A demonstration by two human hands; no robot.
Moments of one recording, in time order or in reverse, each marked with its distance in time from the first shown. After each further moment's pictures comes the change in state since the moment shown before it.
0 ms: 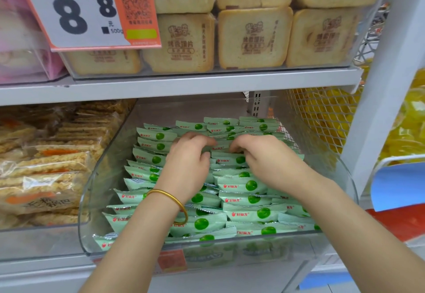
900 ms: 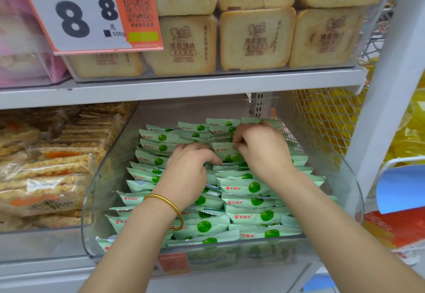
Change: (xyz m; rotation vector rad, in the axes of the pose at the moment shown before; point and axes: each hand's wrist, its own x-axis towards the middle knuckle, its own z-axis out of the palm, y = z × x) left_hand -0.006 -0.006 -0.002 0.109 -0.130 0.054; right_hand 0.020 -0.016 0.003 -0.121 0.229 0.156
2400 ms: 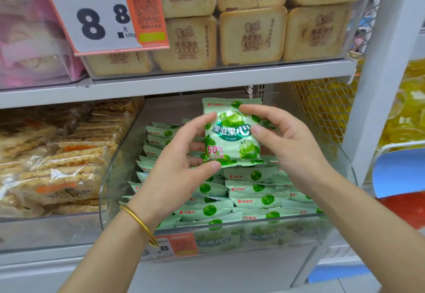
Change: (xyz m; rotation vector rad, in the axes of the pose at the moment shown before) left_hand -0.045 0.010 -0.031 -0.769 0.069 0.110; right_hand -0.047 0.006 -0.031 1.308 0.008 -0.092
